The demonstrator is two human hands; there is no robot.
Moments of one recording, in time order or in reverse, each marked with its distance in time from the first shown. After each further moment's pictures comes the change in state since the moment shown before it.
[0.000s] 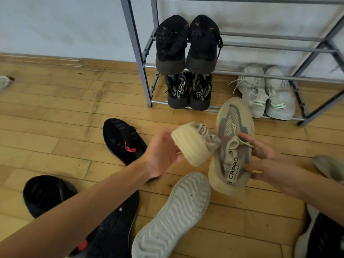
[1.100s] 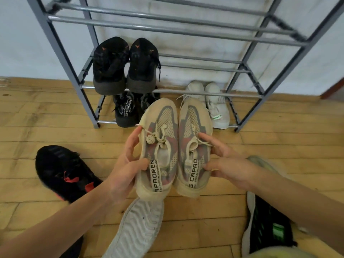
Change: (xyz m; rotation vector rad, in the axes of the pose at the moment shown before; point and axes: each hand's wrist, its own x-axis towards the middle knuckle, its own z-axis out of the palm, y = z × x) left_hand 0.018 -0.009 0.040 0.061 -0.125 0.298; right_hand -0.020 -0.030 -0.032 -0.018 0.069 -0.072
